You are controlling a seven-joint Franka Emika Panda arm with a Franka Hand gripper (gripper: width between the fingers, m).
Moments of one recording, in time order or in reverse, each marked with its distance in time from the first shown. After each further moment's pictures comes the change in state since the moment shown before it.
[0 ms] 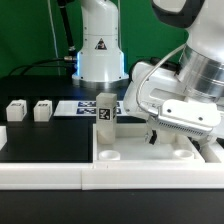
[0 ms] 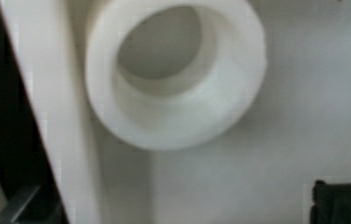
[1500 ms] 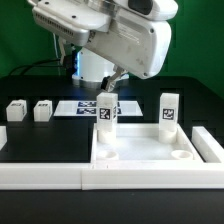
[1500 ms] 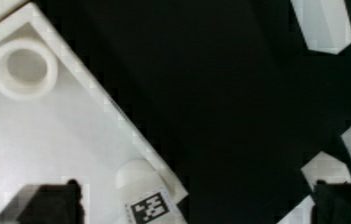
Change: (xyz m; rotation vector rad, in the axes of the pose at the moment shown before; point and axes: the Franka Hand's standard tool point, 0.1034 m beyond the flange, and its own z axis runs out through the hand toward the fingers) arm 0.026 -0.165 -0.071 0.018 -0.015 0.612
